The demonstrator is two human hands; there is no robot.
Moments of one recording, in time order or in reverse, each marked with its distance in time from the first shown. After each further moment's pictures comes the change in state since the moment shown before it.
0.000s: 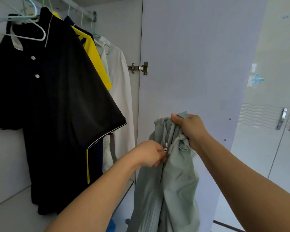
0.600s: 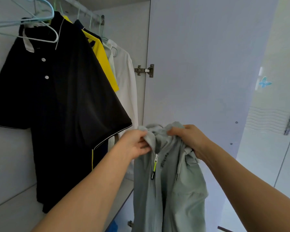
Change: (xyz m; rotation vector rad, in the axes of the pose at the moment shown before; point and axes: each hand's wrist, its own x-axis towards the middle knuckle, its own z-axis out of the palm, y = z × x) left_hand 0.008 -0.020 -0.034 -1.428 0.330 -0.335; right_hand -0.023 -0.003 0.004 -0.249 -0.268 0.113
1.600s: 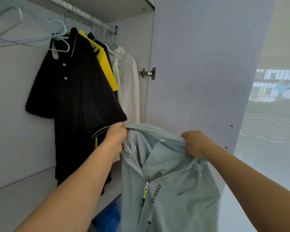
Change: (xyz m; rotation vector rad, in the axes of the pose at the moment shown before) left_hand -0.027 -0.028 0.014 0.465 0.507 0.448; right_hand -0.015 0.022 -0.078 -0.773 -0.030 -0.069
